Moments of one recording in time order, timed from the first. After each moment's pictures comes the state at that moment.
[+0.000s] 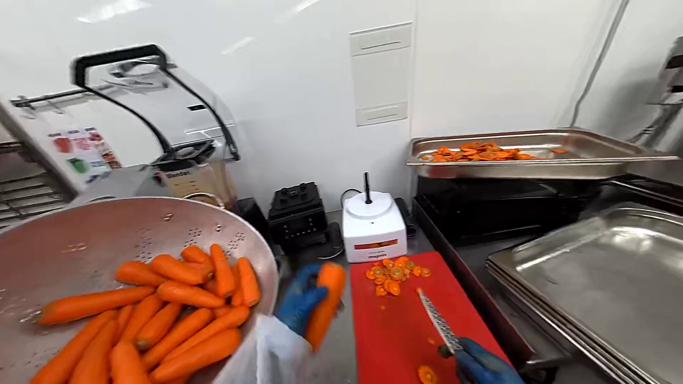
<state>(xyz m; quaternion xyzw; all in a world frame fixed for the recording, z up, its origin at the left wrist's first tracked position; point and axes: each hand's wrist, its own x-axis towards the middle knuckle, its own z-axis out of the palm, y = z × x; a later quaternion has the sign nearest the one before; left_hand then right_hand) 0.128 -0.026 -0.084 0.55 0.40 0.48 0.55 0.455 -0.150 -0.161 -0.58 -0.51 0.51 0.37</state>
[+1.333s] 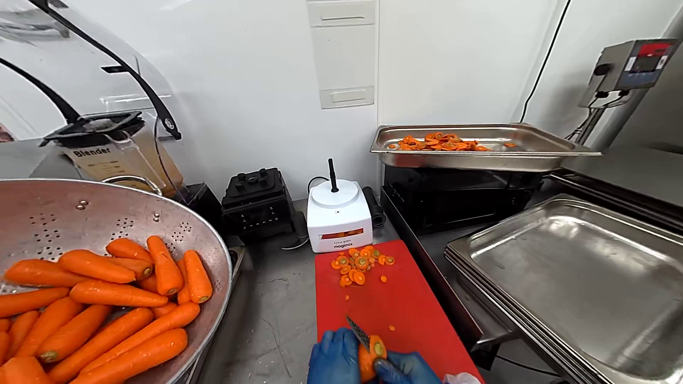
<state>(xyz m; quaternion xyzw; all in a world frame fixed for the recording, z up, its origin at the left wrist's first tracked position) 0.243 -0.120 -0.137 0.80 0.56 0.17 0.12 0.409 -0.143 -0.170 -0.51 -0.59 0.52 0.35</state>
